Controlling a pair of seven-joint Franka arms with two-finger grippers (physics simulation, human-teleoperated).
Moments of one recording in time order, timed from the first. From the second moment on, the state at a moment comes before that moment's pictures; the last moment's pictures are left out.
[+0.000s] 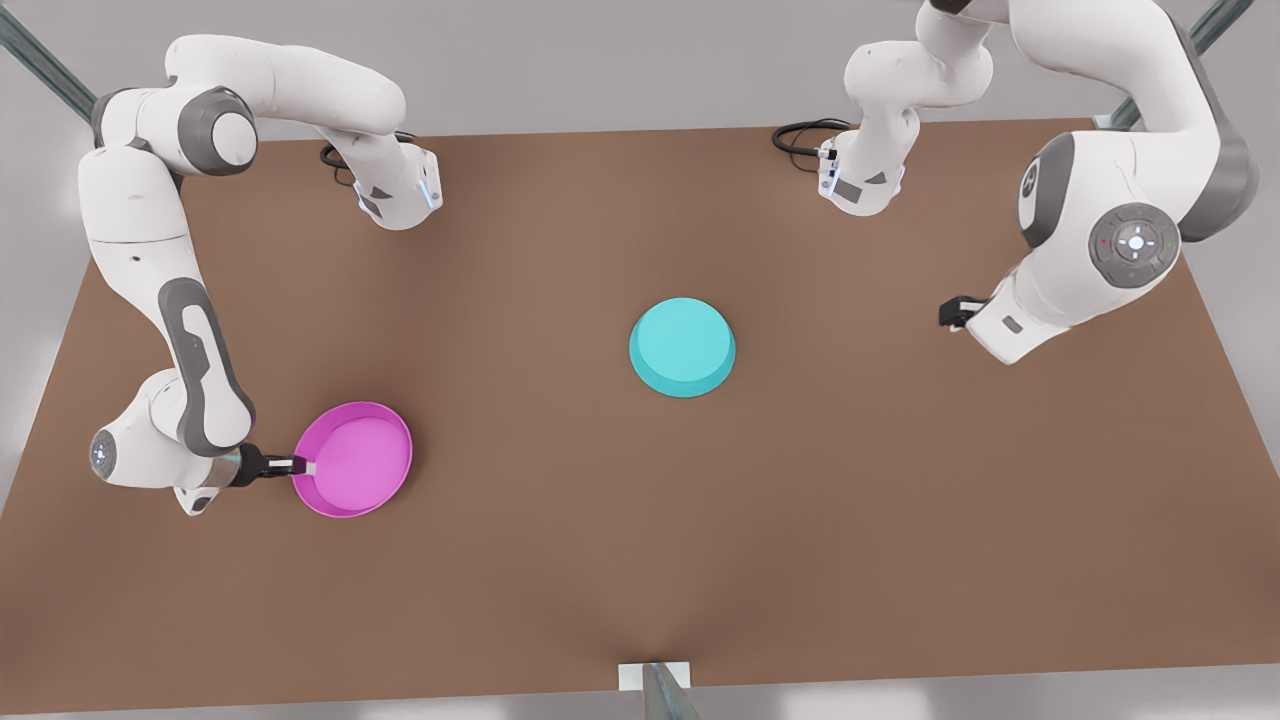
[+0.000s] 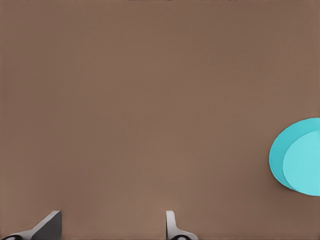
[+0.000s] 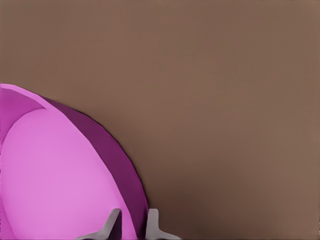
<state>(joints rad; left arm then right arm) -0.05 0.20 -0.12 -1.42 0.15 1.36 -0.04 -0.47 0.75 0.22 -1.65 0.22 2.13 -0.43</state>
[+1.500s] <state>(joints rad) -0.07 0.20 -0.12 -1.42 0.15 1.34 -0.06 -0.23 0.71 0.44 -1.60 0.22 2.03 -0.37</state>
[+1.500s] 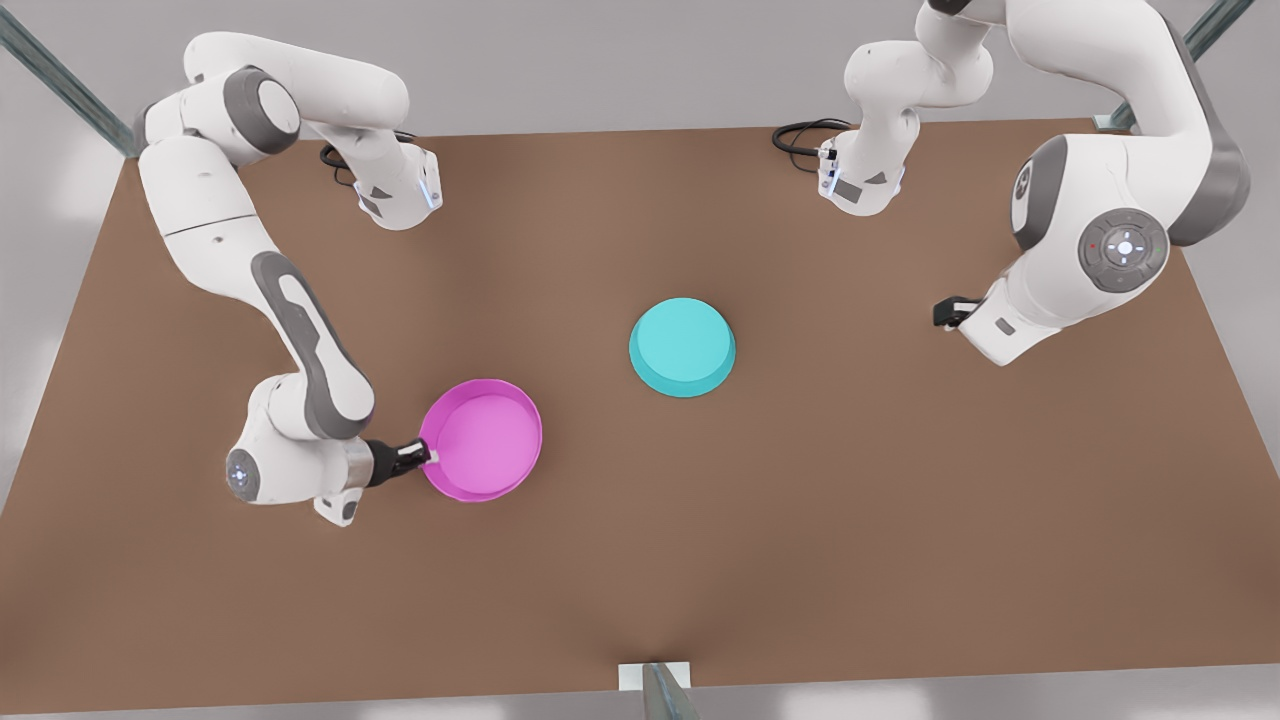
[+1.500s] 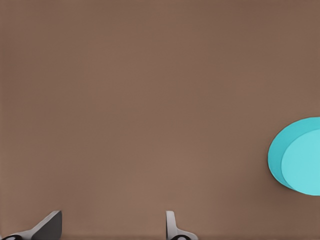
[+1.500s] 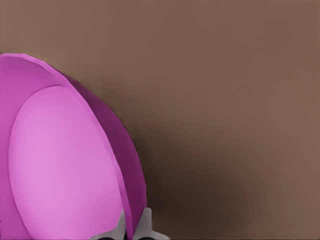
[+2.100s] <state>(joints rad) -0.06 0.21 -0.12 -1.42 0.15 1.35 -0.06 0.35 0.69 0.49 -1.56 0.23 2.18 0.08</state>
